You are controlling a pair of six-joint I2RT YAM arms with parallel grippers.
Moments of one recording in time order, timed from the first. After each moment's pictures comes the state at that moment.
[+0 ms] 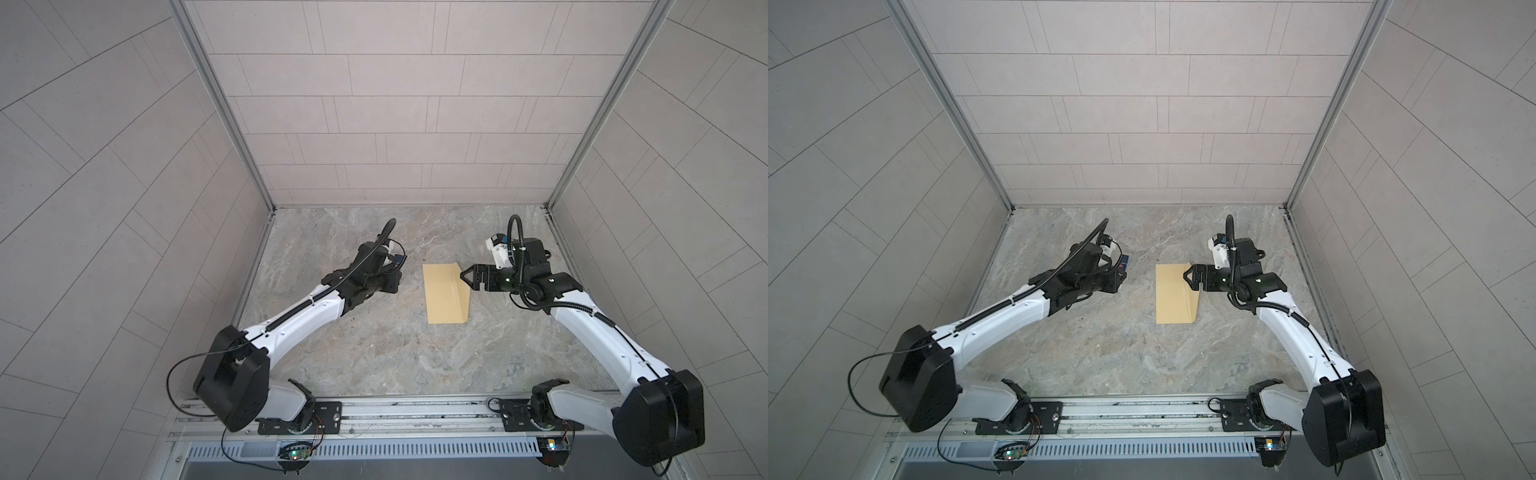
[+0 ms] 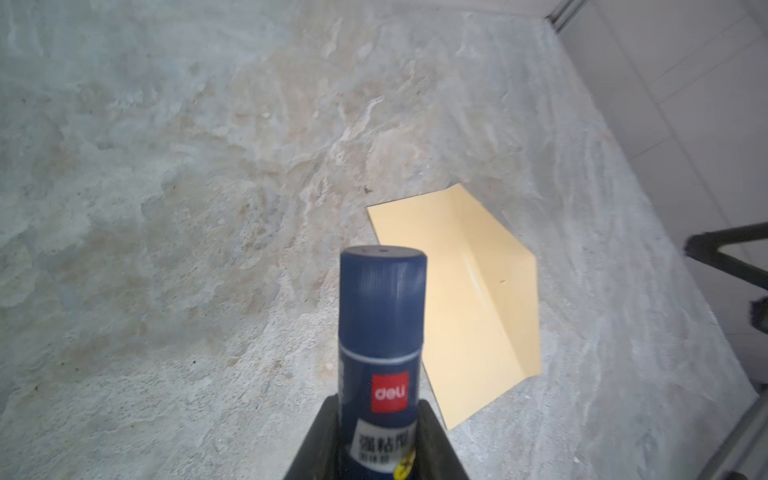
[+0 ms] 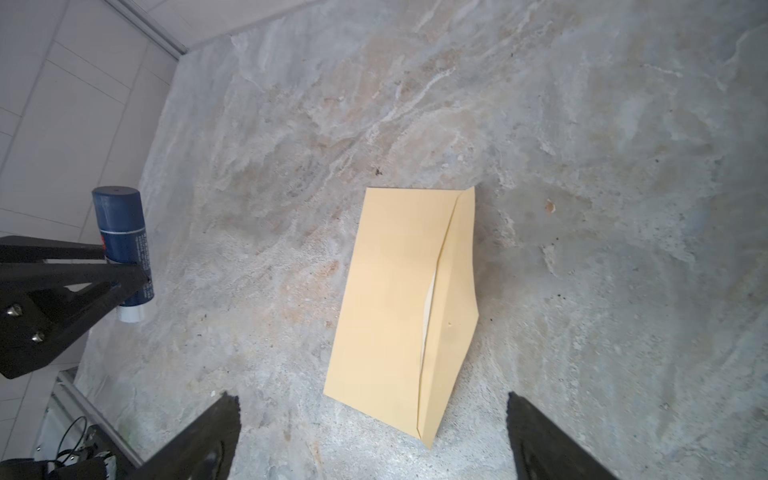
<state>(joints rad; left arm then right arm) -0.62 1.34 0.94 -0.25 0.07 -0.38 0.20 1.16 0.93 -0.52 -0.38 0.31</state>
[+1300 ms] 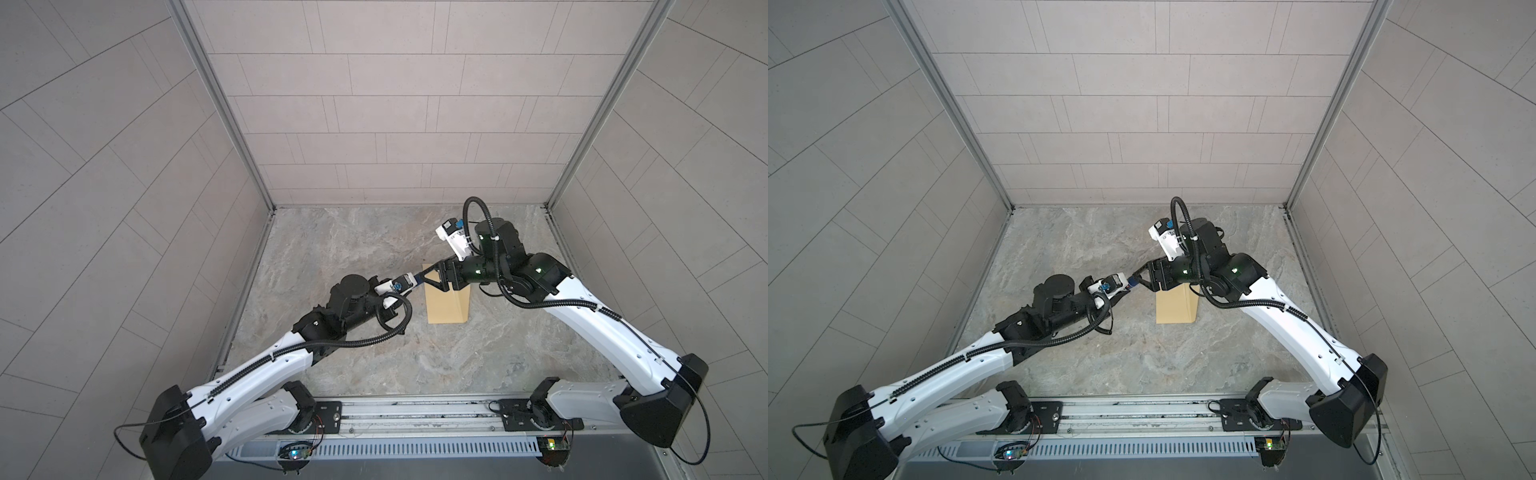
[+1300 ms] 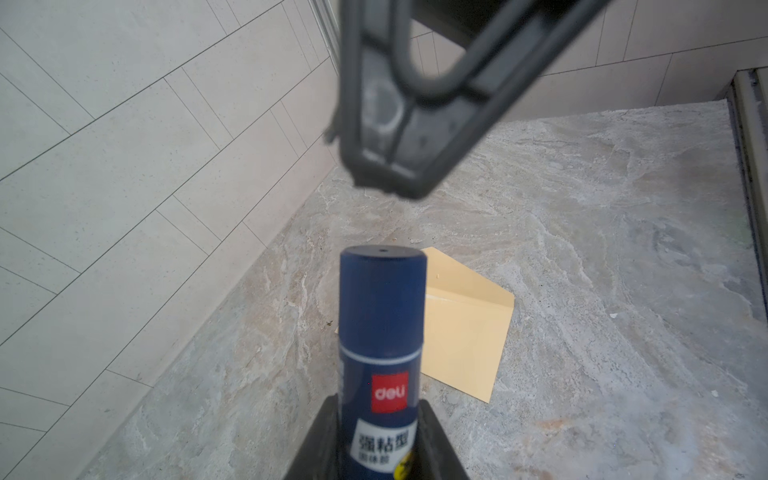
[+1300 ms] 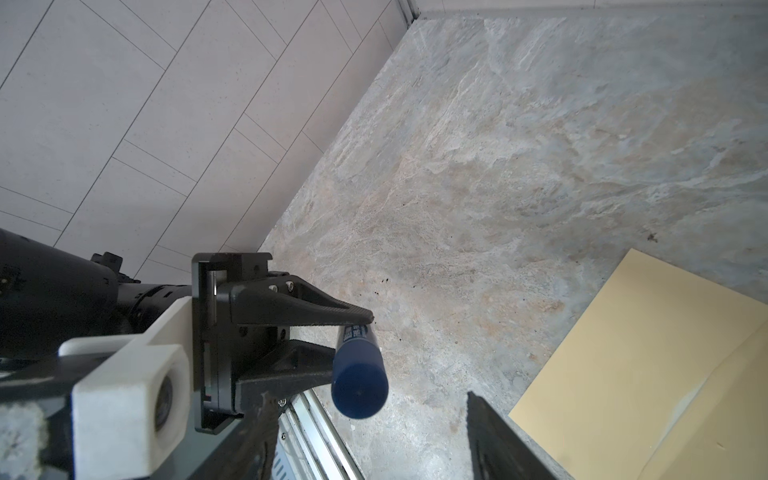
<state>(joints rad) -0.78 0.99 0.67 0.01 0.11 0.45 0.62 1.28 1.33 -0.67 -0.44 0.35</state>
